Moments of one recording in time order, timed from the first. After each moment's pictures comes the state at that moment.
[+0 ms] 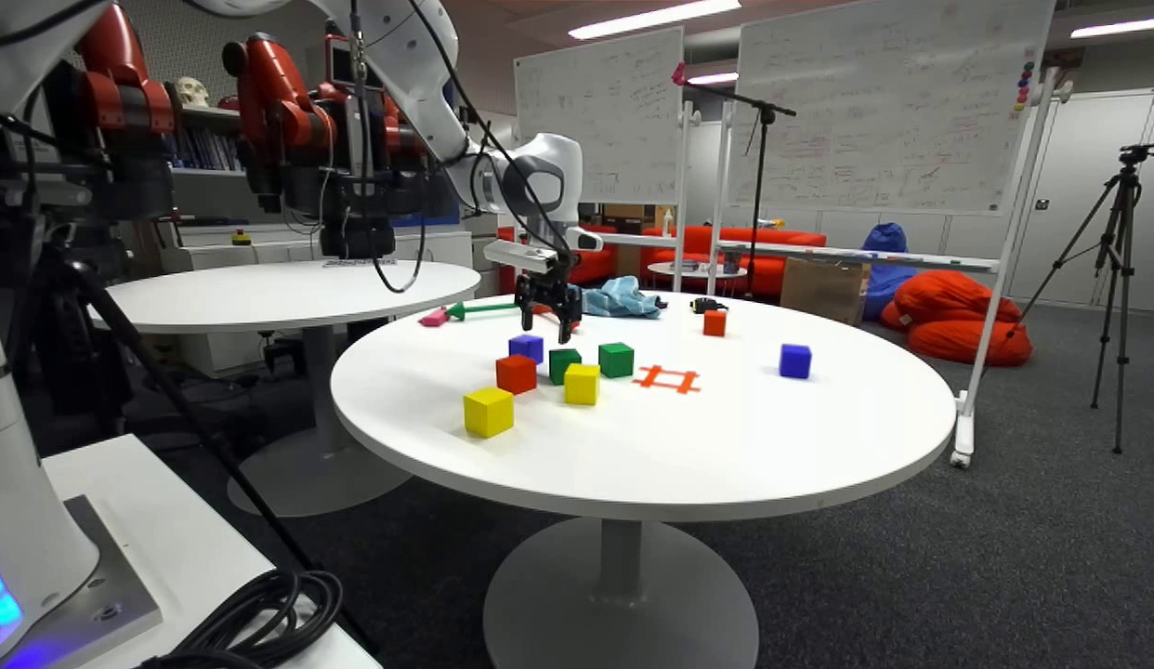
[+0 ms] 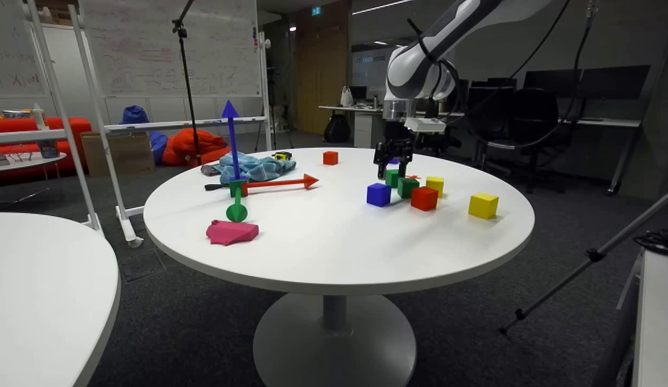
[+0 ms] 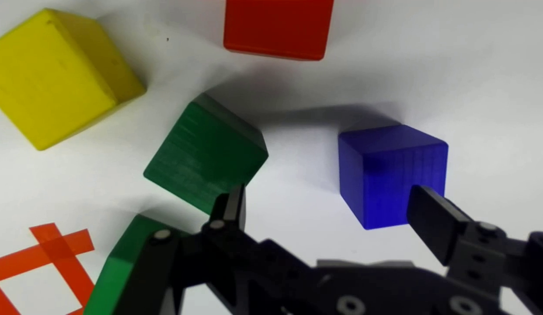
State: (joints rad) arm -0.06 0.67 0.03 -1.65 0.08 2.32 -0.06
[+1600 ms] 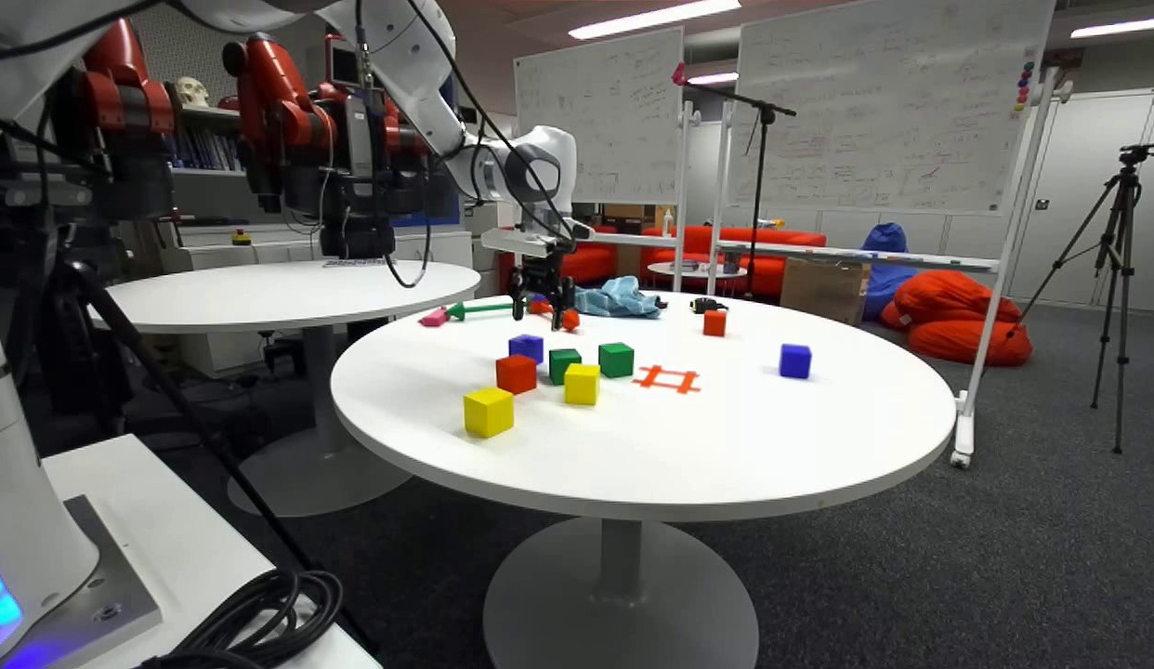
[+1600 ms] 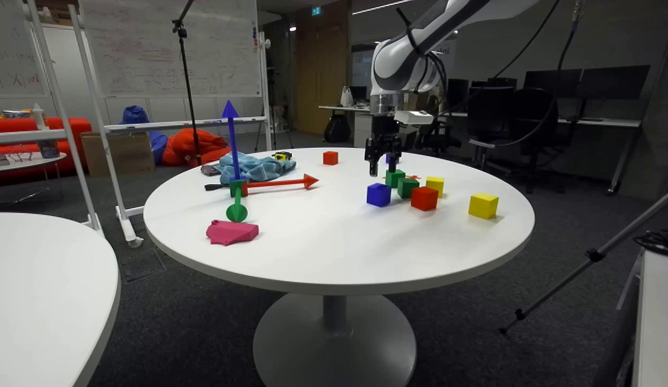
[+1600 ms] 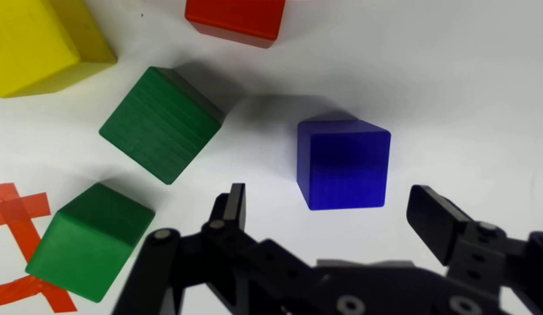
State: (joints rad) arm -0.03 0.71 0.03 -1.52 0.05 2.17 -0.08
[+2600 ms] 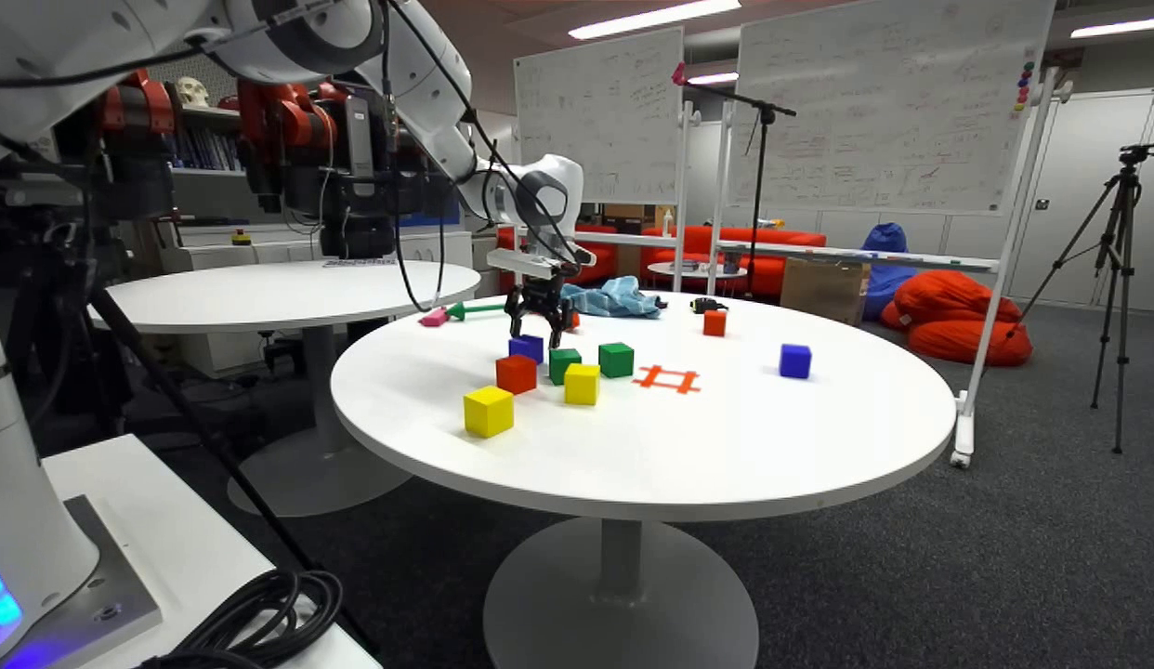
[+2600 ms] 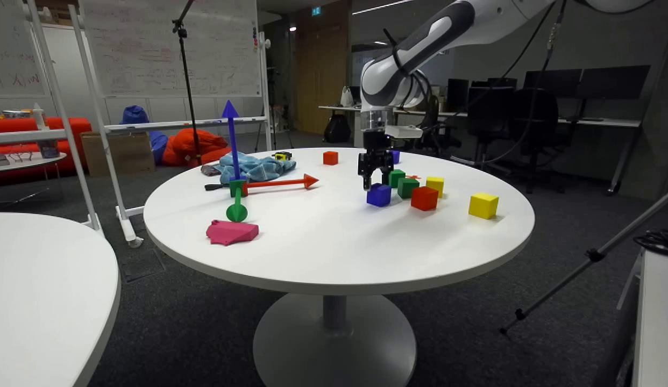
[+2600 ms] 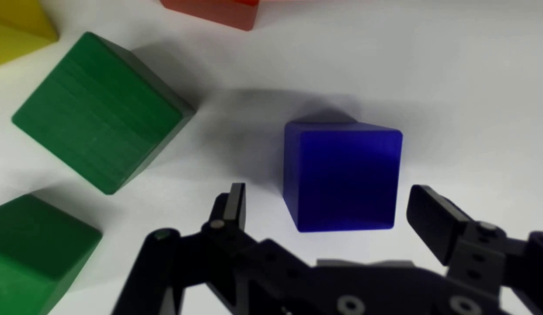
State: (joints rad) arm -0.03 0.87 0.05 -1.35 0.06 2.08 -0.10
